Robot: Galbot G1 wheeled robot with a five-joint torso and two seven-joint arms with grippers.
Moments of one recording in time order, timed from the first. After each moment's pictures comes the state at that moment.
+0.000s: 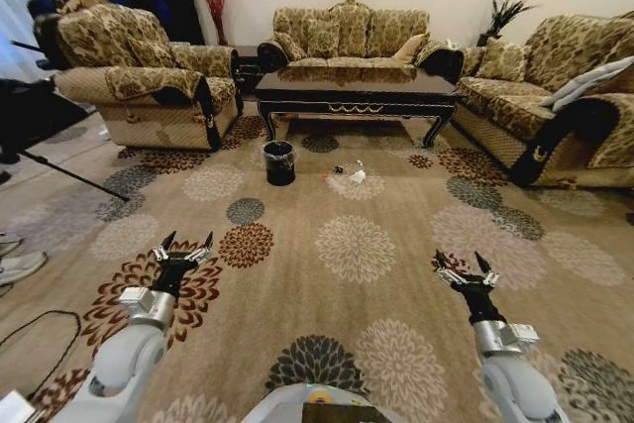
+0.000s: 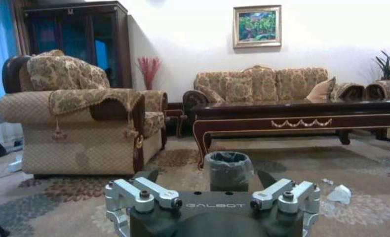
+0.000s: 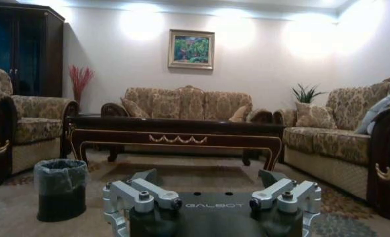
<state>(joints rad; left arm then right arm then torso) 1.64 -1.10 -0.81 -2.12 -0.48 0.00 -0.07 -1.65 1.14 0.75 1.96 0.45 0.26 0.03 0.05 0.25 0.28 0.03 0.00</state>
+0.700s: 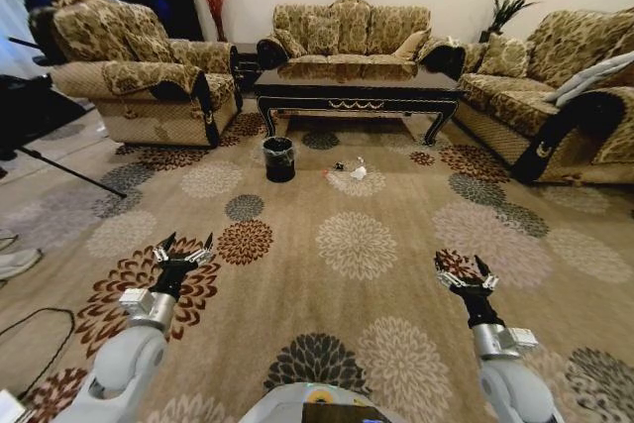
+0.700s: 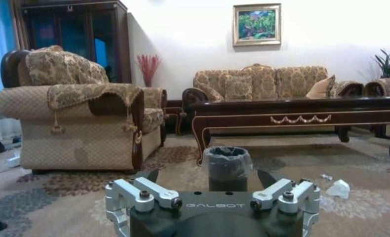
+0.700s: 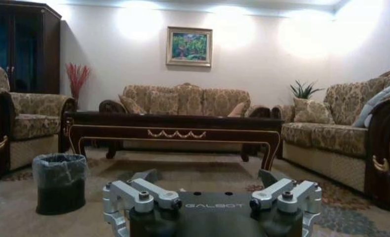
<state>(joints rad) 1.64 -1.11 -0.81 -2.12 -0.48 0.00 -0.07 -1.65 1.17 0.75 1.96 0.43 0.26 0.03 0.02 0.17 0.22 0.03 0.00</state>
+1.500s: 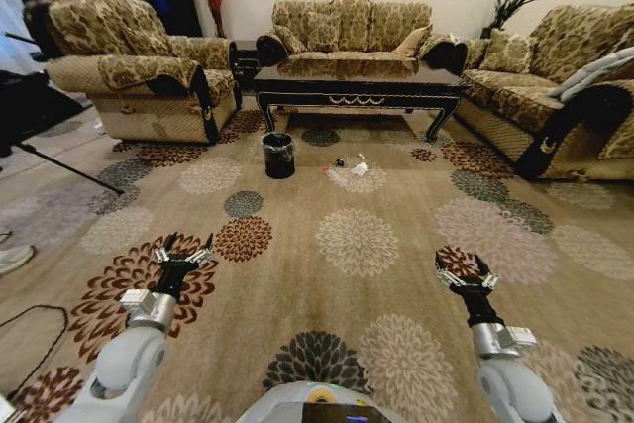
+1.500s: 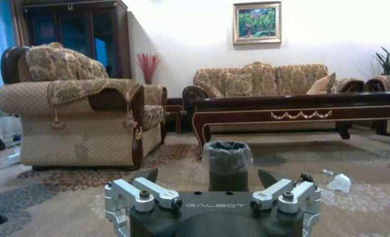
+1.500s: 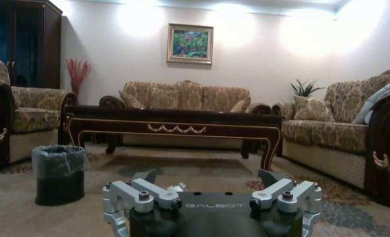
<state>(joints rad) 1.65 -1.11 -0.81 -2.11 -0.48 -0.01 -0.07 -1.65 1.17 0.75 1.96 0.42 0.26 0.03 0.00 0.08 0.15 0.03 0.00</state>
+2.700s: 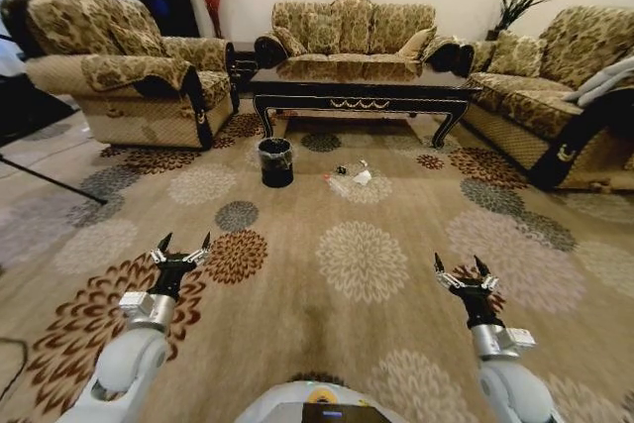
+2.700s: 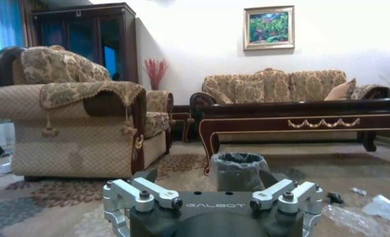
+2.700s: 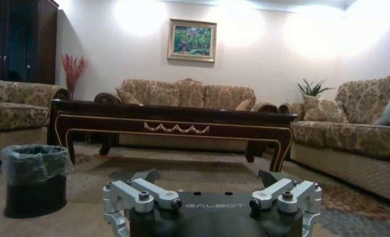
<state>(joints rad) 1.65 -1.12 -0.81 -2.11 -0.47 -0.05 -0.10 -1.65 1.17 0.75 1.96 0.41 0.26 0.03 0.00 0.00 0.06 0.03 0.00</state>
